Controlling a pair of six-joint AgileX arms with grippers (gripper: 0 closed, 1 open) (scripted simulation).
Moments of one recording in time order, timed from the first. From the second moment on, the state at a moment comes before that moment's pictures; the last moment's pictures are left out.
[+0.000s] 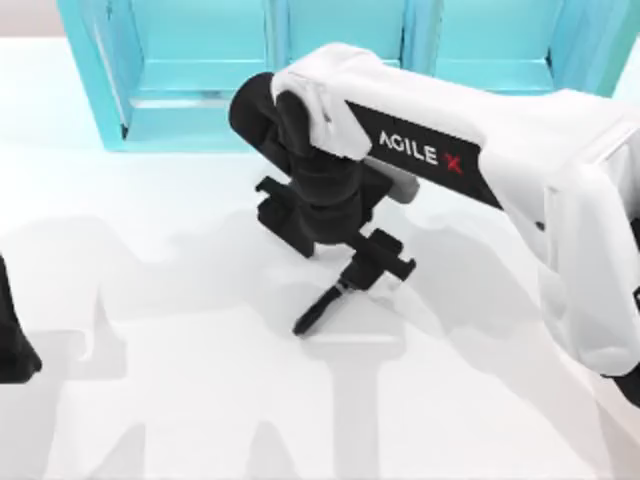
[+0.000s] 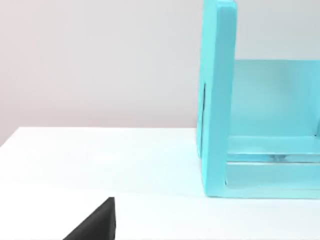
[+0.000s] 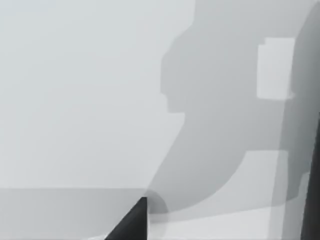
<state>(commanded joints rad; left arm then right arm) 0.00 0.00 0.00 0.00 0.00 0.00 0.70 2.63 2.21 -1.24 0.12 1.43</state>
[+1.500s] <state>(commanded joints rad) 0.00 0.00 0.00 0.00 0.00 0.00 0.72 2.70 2.75 -1.62 0.11 1.45</state>
